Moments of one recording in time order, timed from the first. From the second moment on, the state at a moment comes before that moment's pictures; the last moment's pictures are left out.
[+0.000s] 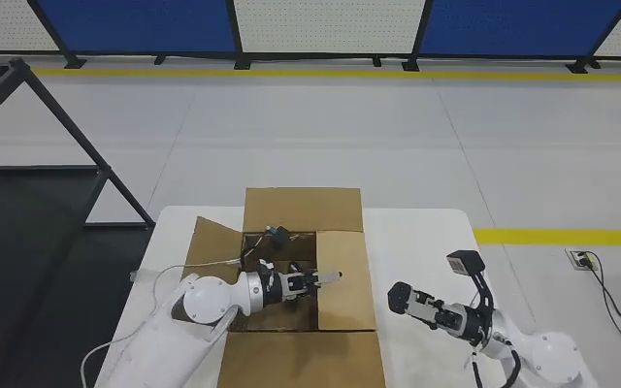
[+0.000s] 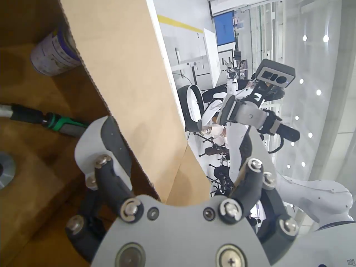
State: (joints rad) left arm 0.64 -1.11 -0.85 -1.36 -0.25 -0.14 -0.77; right arm -1.14 -1.18 1.56 -1.62 0.33 -0.47 1.19
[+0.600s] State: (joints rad) left arm 0.59 -1.15 -0.85 -1.52 -0.19 -0.15 -0.65; right arm -1.24 -1.16 1.61 -1.68 0.37 -0.52 1.11
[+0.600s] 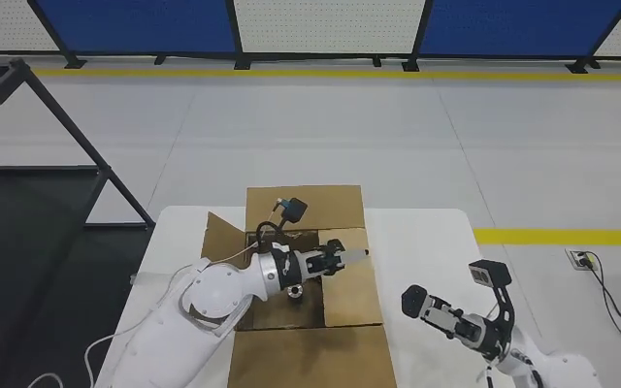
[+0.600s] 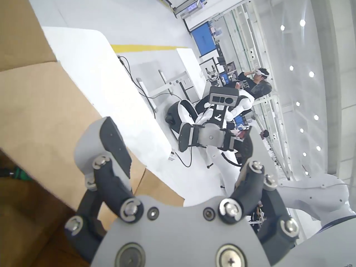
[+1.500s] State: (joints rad) left arm 0.85 -1.08 -1.10 -1.56 -0.07 -0.18 -0.82; right arm -1.06 -1.15 1.45 -1.46 0.12 -0.31 1.03
